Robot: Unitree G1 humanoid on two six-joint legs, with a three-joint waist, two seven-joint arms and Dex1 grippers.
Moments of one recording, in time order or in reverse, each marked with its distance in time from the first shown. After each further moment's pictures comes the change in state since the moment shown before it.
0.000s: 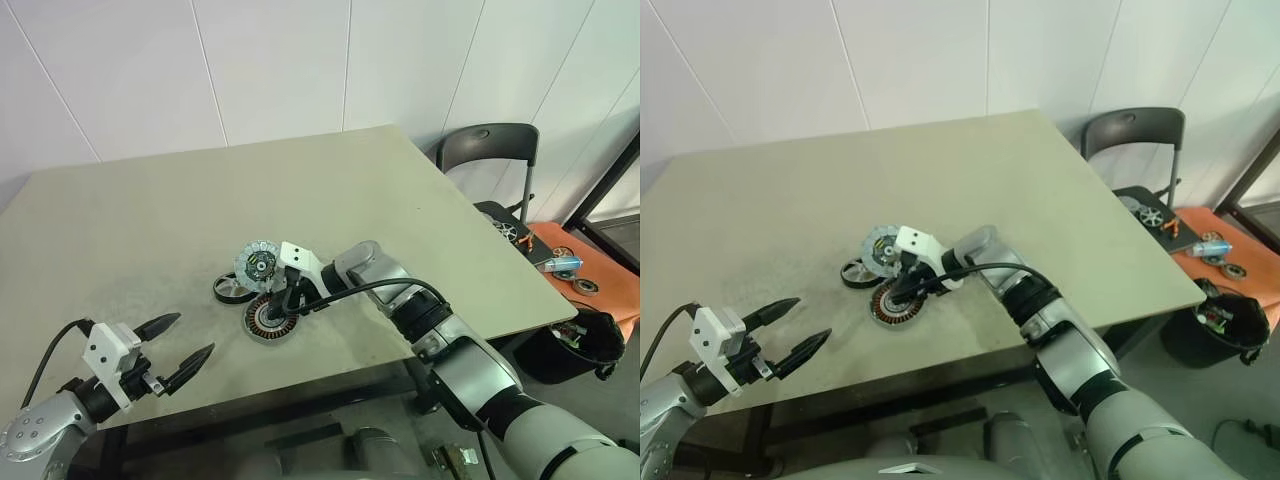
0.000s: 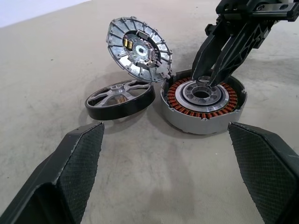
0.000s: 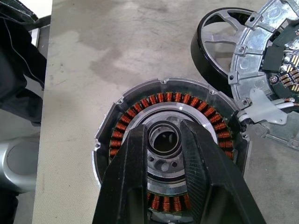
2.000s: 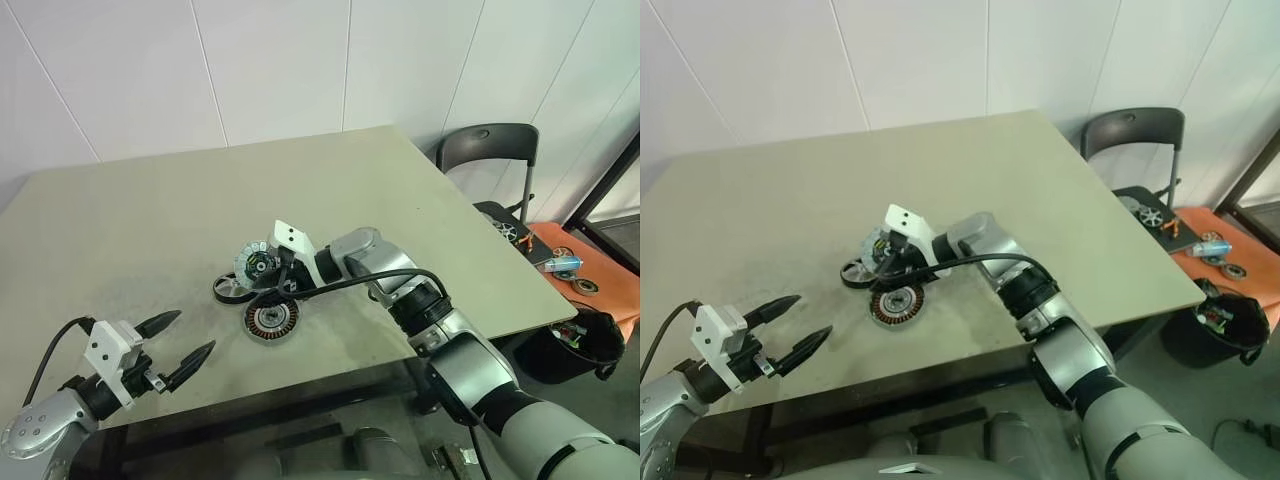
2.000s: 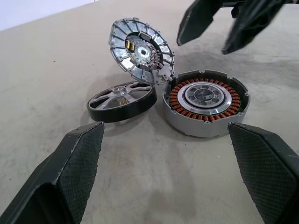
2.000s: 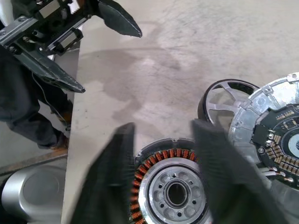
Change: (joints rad) left arm -0.012 0.000 -0.007 0.000 0.005 -0.002 0.020; right arm -0.032 0.027 -0.072 -0.083 0.081 0.056 0.004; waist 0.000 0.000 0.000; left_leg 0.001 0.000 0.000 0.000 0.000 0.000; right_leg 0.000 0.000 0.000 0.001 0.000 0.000
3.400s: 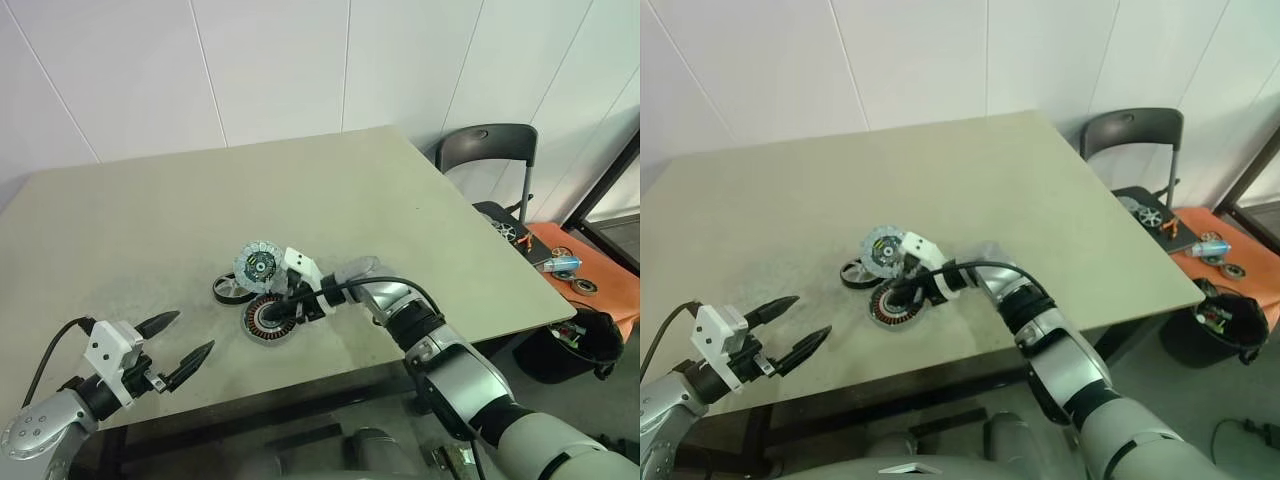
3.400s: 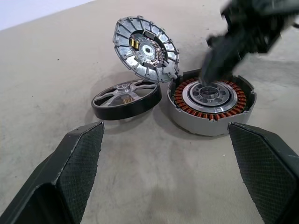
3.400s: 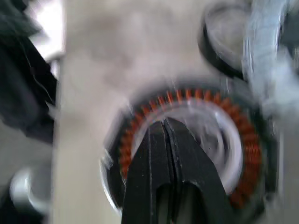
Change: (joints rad) left arm 0.007 0.002 0.000 -0.011 0.008 0.017 0.020; right arm 0.083 0.016 0.016 0.191 -0.040 -0.098 -0.016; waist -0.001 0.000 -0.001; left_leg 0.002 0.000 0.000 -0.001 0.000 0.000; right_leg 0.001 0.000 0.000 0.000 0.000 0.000
